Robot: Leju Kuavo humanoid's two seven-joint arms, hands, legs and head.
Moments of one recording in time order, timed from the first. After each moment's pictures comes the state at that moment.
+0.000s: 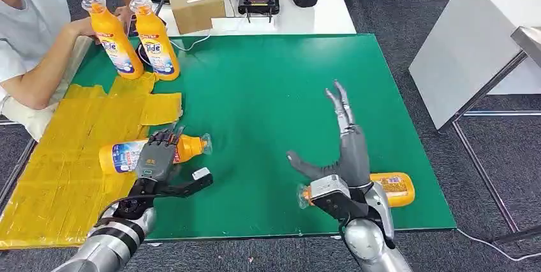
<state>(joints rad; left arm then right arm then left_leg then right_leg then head) -0.47 0.04 -0.32 -0.63 -1.34 0.68 0.01 -0.09 -0.02 0.40 -1.74 0.53 -0.23 -0.26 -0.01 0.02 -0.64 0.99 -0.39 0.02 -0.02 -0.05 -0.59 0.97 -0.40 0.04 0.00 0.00</state>
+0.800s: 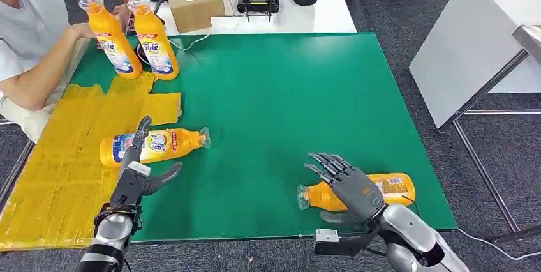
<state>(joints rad) -0.16 0.01 -0.06 -1.24 -0.37 0.17 -0.49 -0.02 -0.43 0.49 -1.63 0.92 -0.10 -0.19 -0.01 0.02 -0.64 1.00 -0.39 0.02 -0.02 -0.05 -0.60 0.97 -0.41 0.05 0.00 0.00</state>
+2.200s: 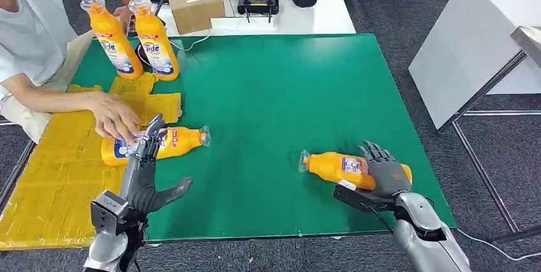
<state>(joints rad) -0.04 -0.01 -0.16 -1.55 -0.21 -0.02 -0.54 -0.17 -0.29 0.26 -1.13 1.04 -0.07 0.00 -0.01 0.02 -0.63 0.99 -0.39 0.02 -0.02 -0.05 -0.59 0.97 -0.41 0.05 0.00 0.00</state>
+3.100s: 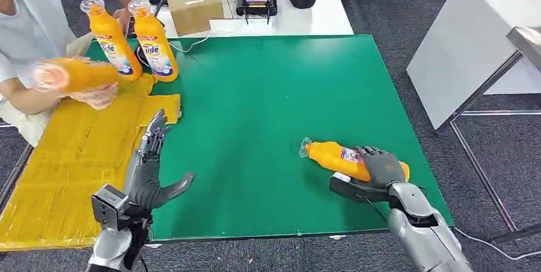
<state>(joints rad) -0.05 -0.02 -0.18 -1.54 -0.16 -0.01 -0.52 -0.26 -0.28 0.32 -1.03 1.06 -0.07 0.02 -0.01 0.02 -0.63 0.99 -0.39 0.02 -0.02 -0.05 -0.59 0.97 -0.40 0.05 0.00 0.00</state>
